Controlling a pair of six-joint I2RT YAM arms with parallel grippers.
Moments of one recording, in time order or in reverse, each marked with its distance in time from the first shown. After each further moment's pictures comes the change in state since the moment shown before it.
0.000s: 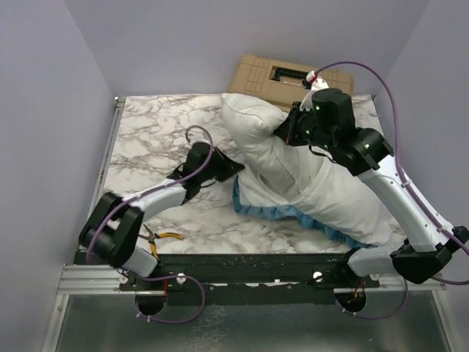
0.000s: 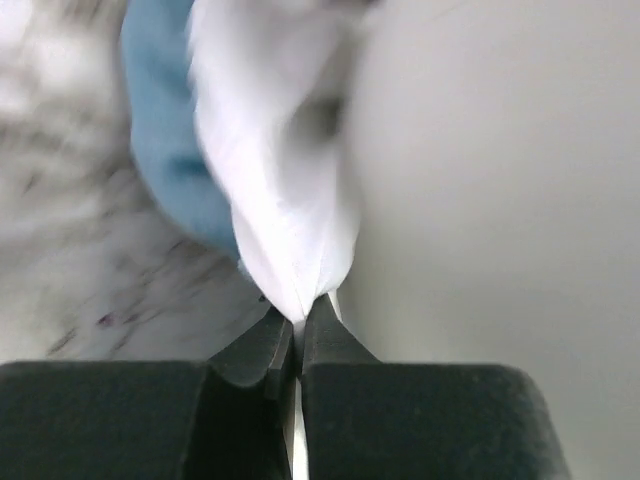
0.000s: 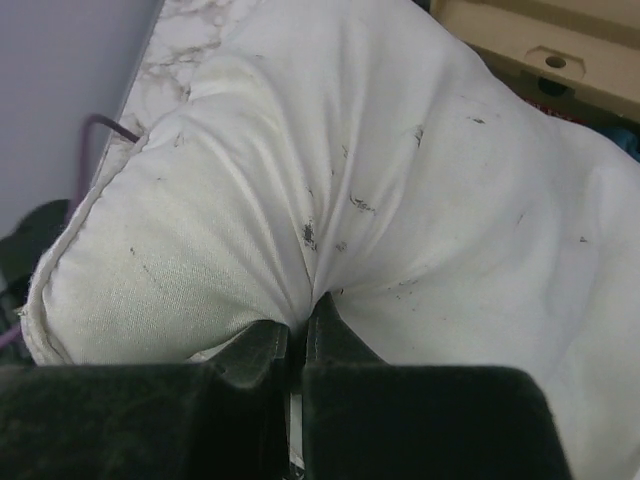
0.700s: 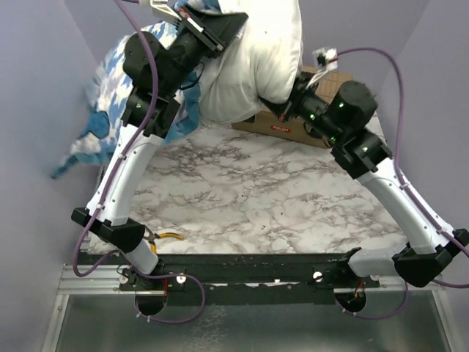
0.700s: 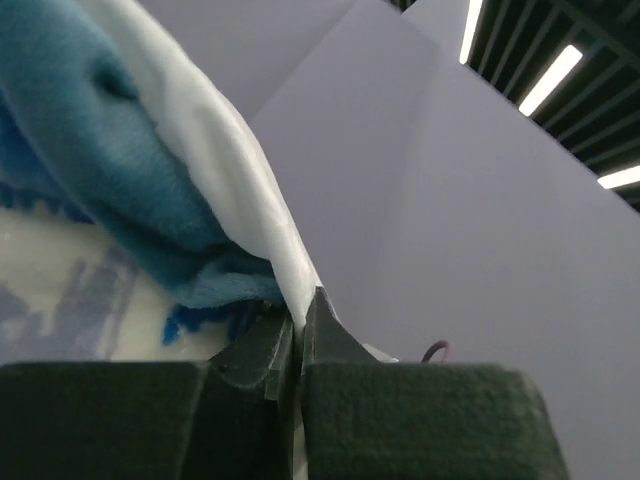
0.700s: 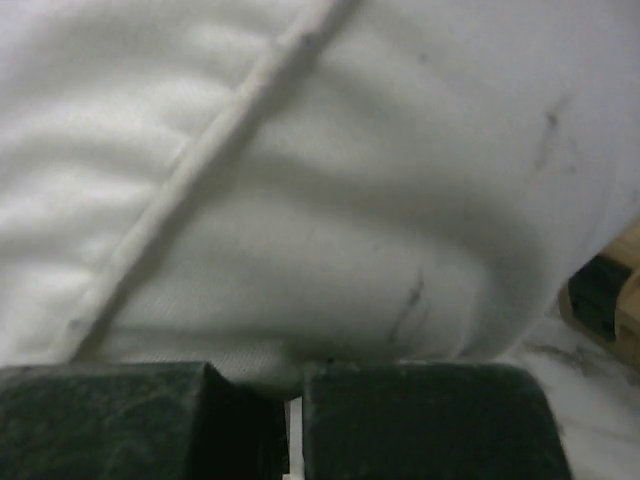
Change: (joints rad) left arm 0.092 0.039 1.442 -0.372 0.010 0.209; right arm -0.016 -0.003 0.029 0.606 -0.315 -0.019
